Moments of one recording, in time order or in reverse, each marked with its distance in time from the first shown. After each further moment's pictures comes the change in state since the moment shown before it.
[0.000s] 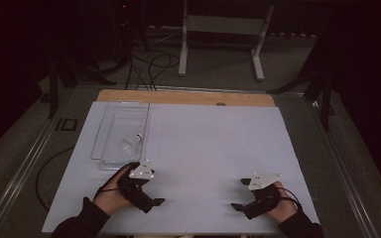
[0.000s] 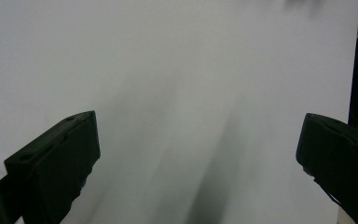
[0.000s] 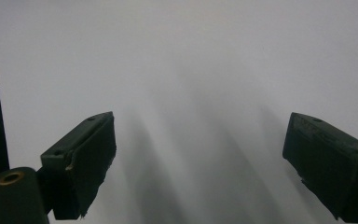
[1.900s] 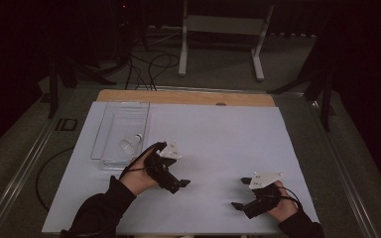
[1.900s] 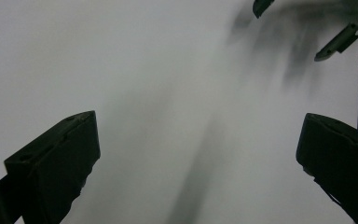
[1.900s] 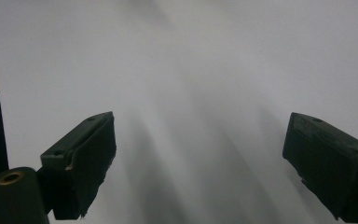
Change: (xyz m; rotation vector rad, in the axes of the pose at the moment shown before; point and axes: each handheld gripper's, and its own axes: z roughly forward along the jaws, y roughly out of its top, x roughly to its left) left arm 0.001 0.087 0.022 -0.008 0.015 0.062; right arm -0.002 0.001 -0.001 -0.007 0.000 -0.001
